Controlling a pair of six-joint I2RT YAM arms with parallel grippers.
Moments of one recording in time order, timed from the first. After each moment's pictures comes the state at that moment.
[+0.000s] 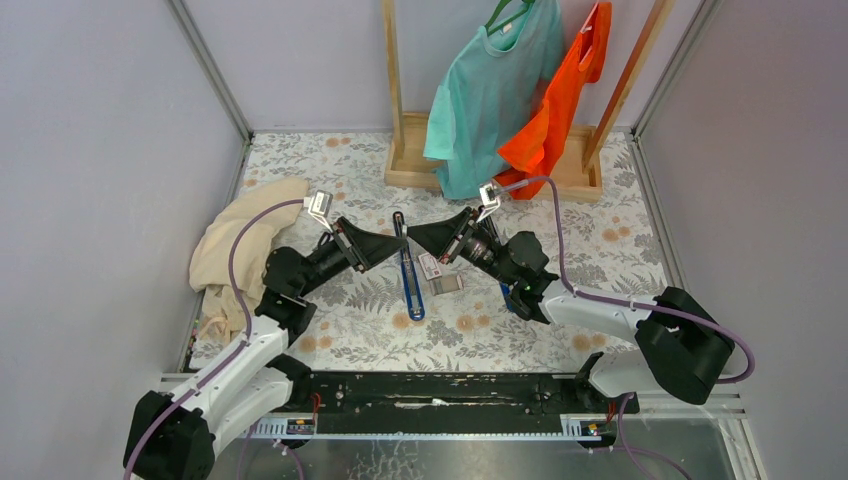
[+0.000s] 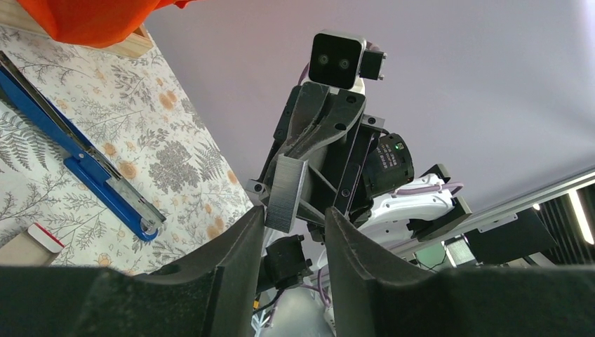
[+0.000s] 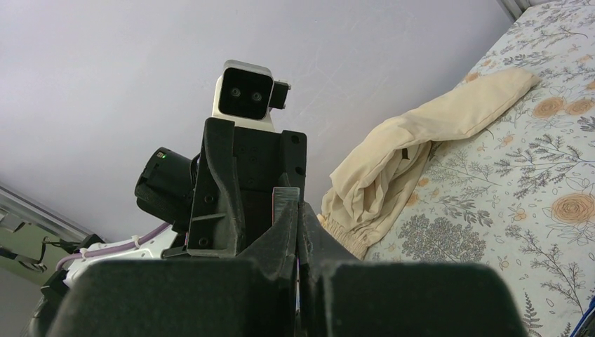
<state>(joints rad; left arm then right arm) -0.42 0.84 0.40 0.70 0.57 -1.22 0.85 1.36 0.63 1.01 -0.18 0.91</state>
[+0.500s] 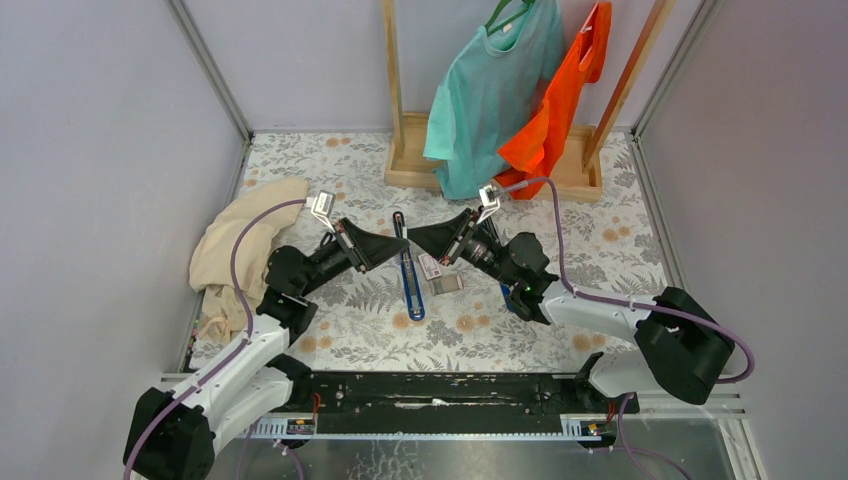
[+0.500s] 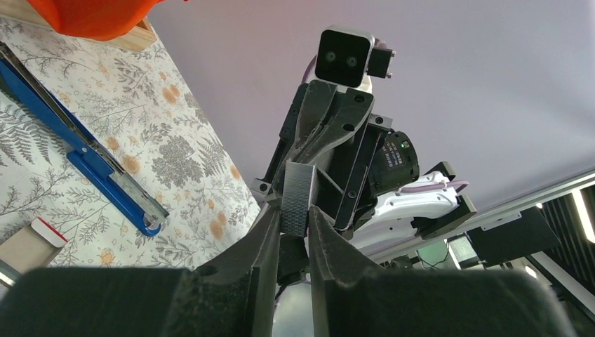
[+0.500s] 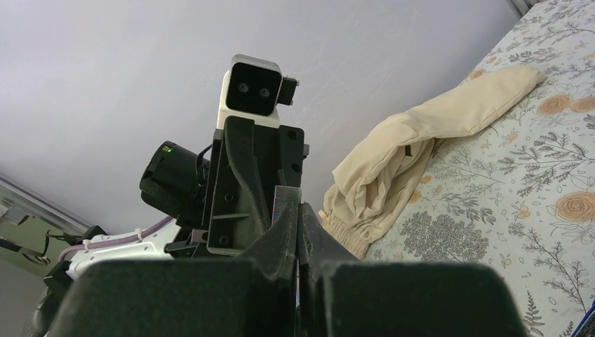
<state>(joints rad) -0.43 0.86 0.40 0.70 0.57 -1.22 0.85 1.36 0.62 1.02 -0.19 0.91</state>
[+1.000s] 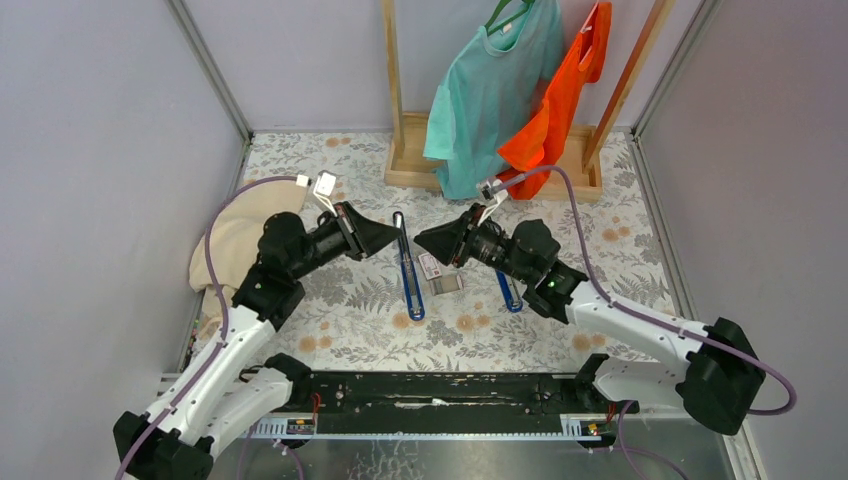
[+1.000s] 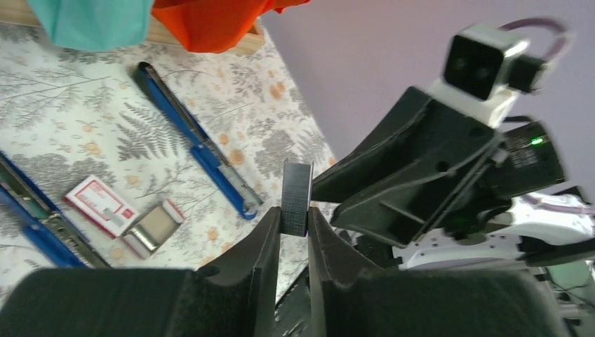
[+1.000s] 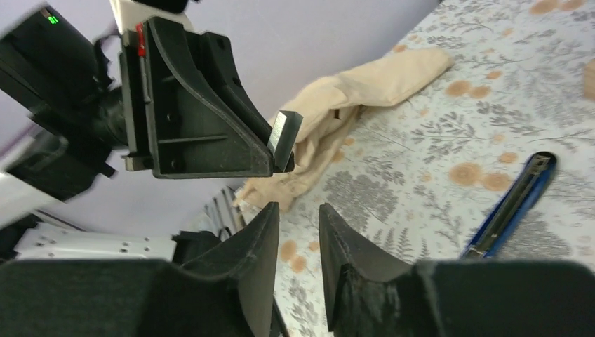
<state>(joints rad) -0.43 0.81 0.68 0.09 0.49 -0.85 0.84 1.16 0.69 0.56 -0.21 0.64</state>
